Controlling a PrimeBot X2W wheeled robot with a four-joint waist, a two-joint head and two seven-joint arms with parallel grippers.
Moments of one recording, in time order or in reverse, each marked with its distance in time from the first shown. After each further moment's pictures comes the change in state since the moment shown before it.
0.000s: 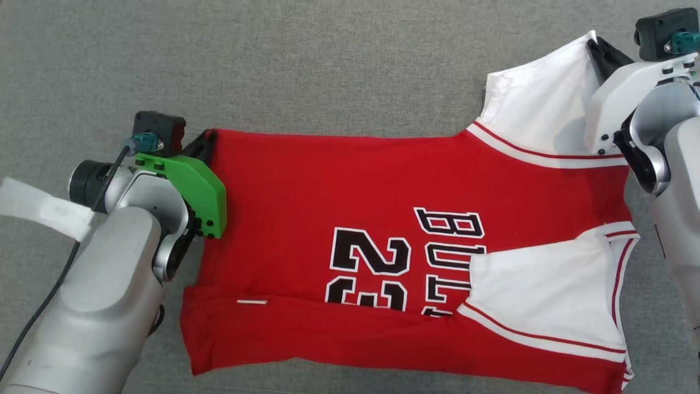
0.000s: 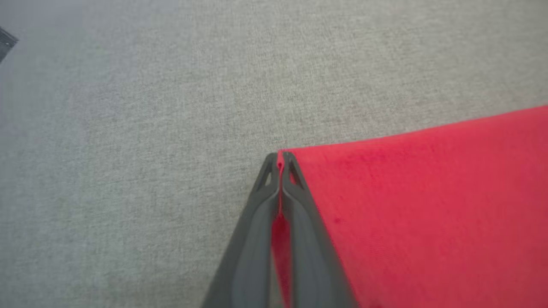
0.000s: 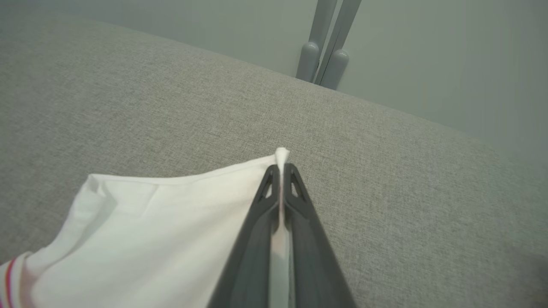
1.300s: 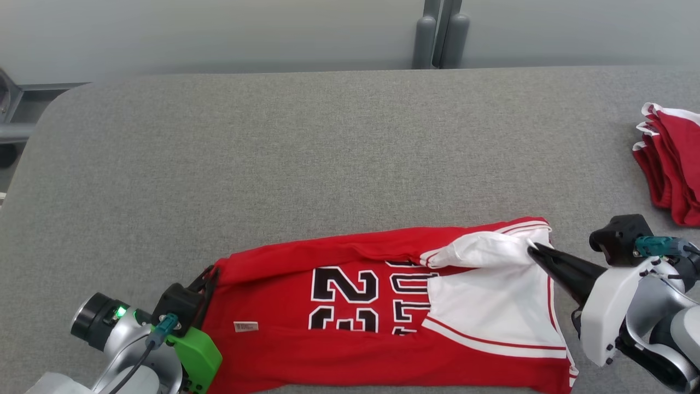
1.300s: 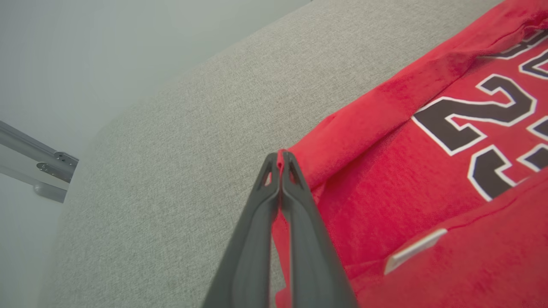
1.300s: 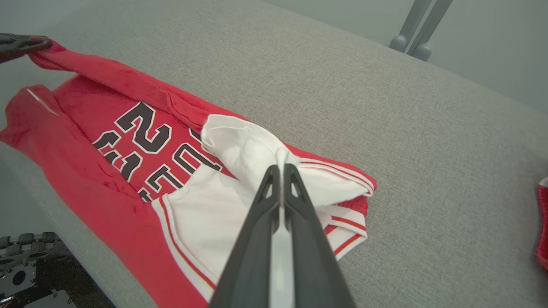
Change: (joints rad) left arm 0.419 0.206 -0.149 -0.249 0.182 0.101 -0.274; right arm 0.585 -0.340 0.304 -0.594 0.418 0.000 -0.015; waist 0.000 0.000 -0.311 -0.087
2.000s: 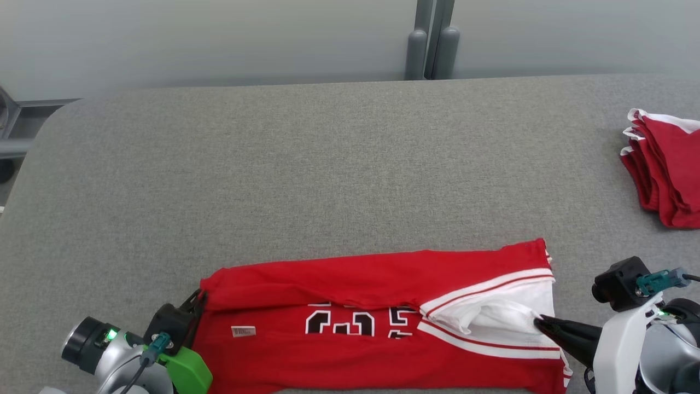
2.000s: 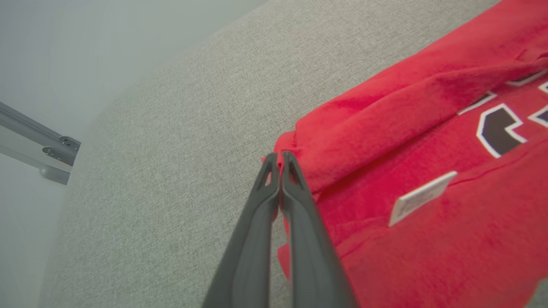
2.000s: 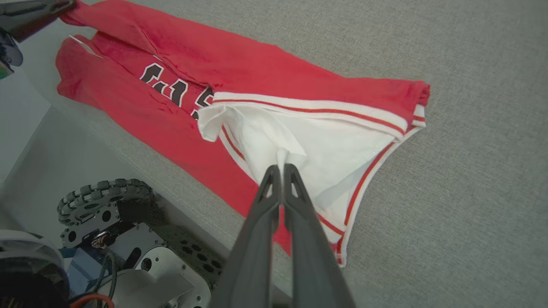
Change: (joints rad) left arm 0.043 0.013 -0.014 0.071 -0.014 0.012 -0.026; right arm 0.256 -0.016 -0.140 -0.211 0.141 0.000 0.320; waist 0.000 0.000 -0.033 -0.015
